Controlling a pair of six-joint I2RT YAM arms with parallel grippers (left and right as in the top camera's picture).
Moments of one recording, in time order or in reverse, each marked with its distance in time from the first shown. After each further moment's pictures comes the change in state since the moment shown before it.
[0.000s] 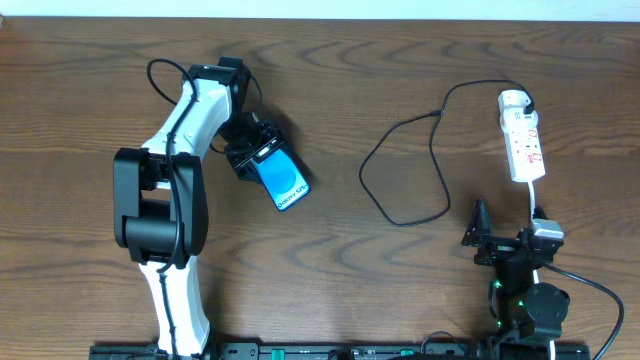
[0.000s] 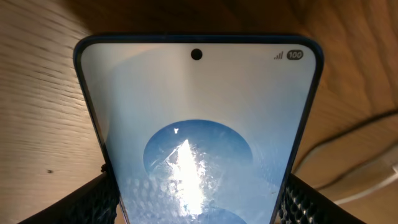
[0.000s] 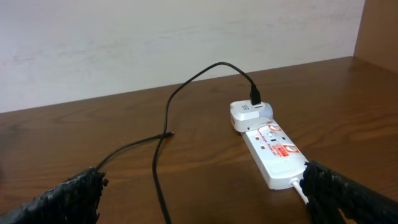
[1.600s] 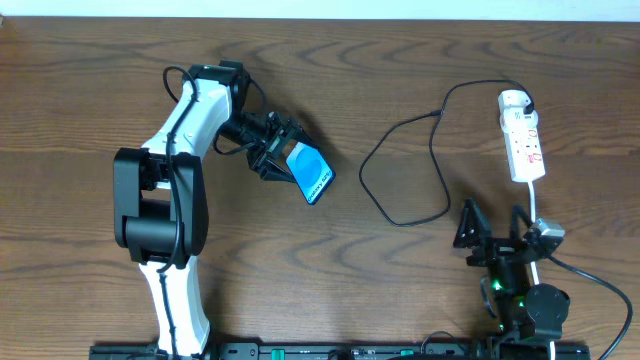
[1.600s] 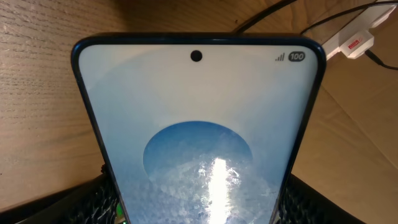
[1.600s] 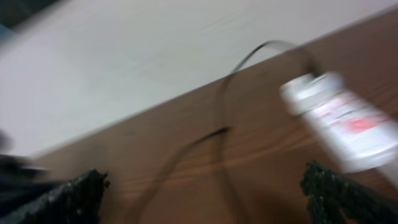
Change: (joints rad) left arm 0.000 0.000 0.000 -0.063 0.449 0.030; right arm 0.000 0.000 0.000 0.021 -0.196 0.357
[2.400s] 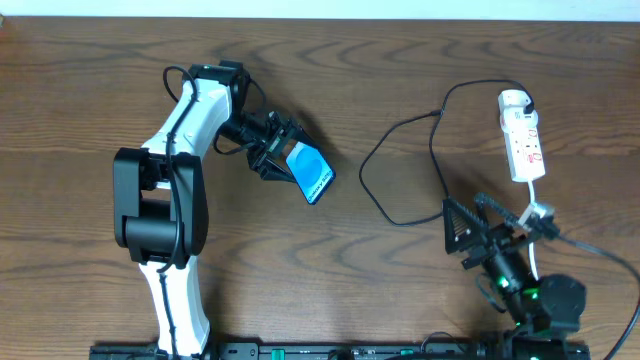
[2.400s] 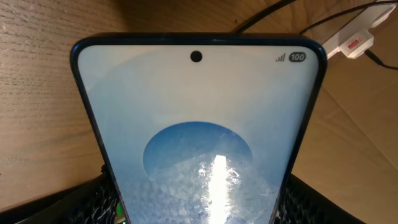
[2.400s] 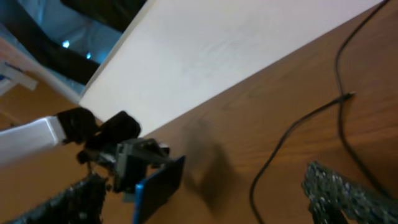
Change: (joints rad) left arm 0.000 0.000 0.000 0.000 0.001 0.000; right arm 0.030 0.222 0.185 0.055 -0.296 0.228
